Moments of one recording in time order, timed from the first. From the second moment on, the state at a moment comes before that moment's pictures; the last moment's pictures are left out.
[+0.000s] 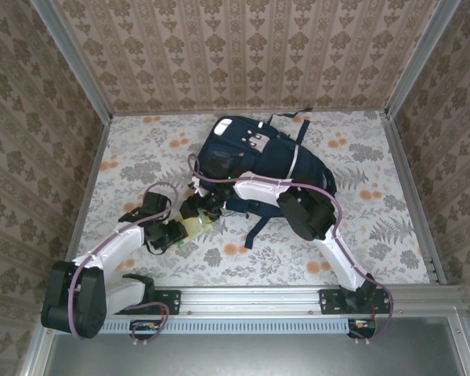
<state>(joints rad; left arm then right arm) -0.29 1.13 0.48 -0.61 0.22 -0.69 0.81 2.34 1.75 -0.42 -0.85 0.66</state>
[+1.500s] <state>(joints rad) -0.11 0.97 0.56 -0.83 0.28 -0.78 0.66 2.22 1.47 0.03 -0.89 0.99</state>
